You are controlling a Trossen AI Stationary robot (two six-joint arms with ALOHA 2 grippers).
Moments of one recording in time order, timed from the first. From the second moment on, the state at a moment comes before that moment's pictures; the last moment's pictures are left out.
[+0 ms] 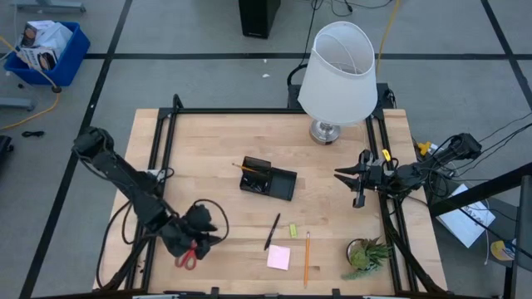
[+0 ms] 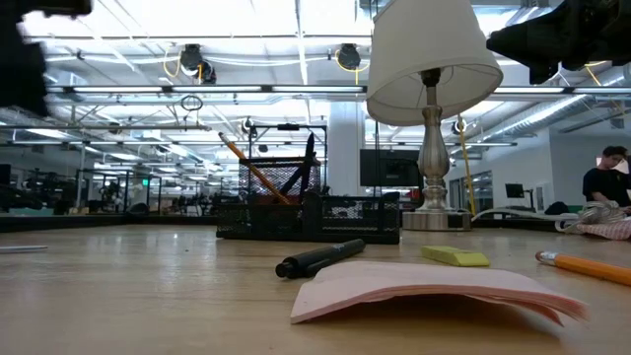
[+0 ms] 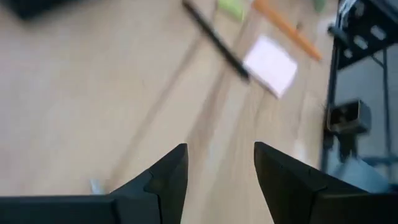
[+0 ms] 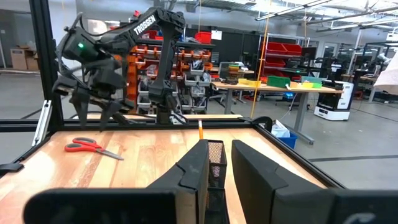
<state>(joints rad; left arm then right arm) -0.80 1.32 0.74 -0.35 -0.45 -1.23 0.48 0.35 0.14 0.30 0.68 -0.11</state>
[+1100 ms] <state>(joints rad) -0.98 1.61 0.99 -0.87 0.13 -1.95 0.48 0.35 0.14 0.30 0.68 -0.11</state>
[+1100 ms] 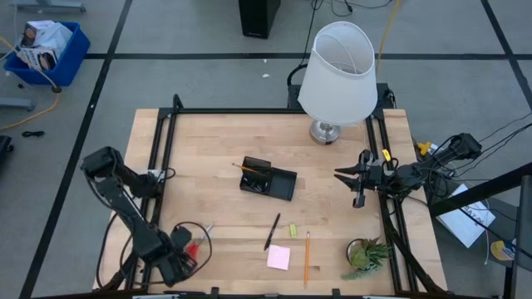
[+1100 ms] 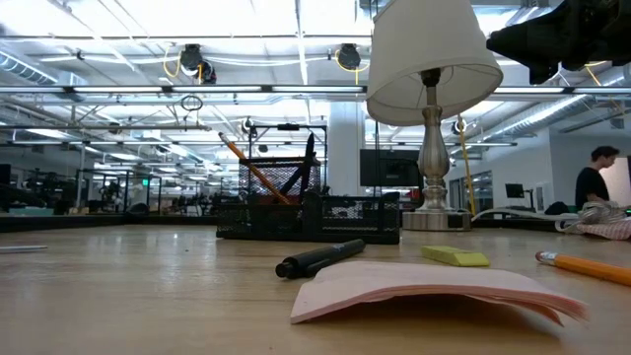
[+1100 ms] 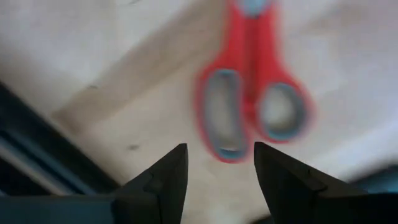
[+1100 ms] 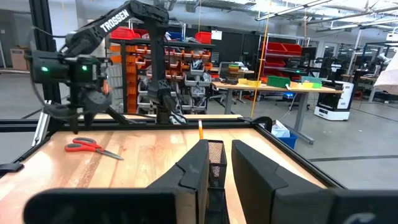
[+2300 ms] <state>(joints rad) -0.94 1.85 1.16 -0.81 0.08 -1.71 0.48 0.35 0.14 0.30 0.68 -0.11</state>
